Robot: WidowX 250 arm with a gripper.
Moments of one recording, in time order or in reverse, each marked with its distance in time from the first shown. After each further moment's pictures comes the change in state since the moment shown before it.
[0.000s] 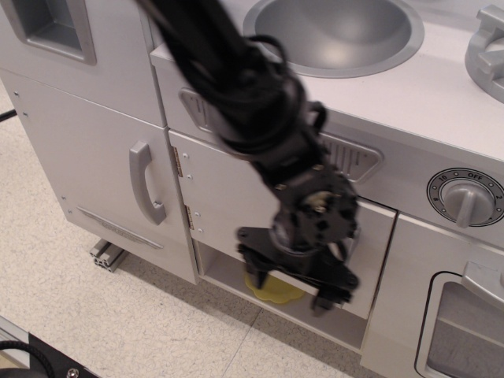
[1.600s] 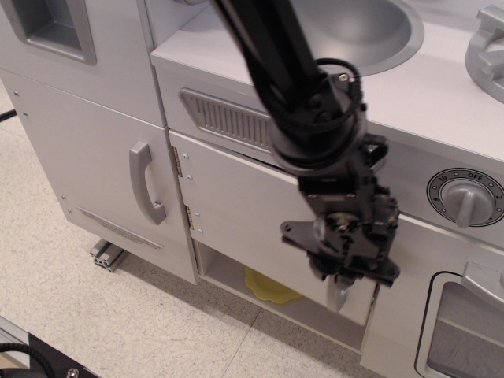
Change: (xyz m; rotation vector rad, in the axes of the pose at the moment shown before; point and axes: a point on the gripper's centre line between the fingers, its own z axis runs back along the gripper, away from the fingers) arm 0.025 -0.015 -0.017 -0.021 -0.133 0.020
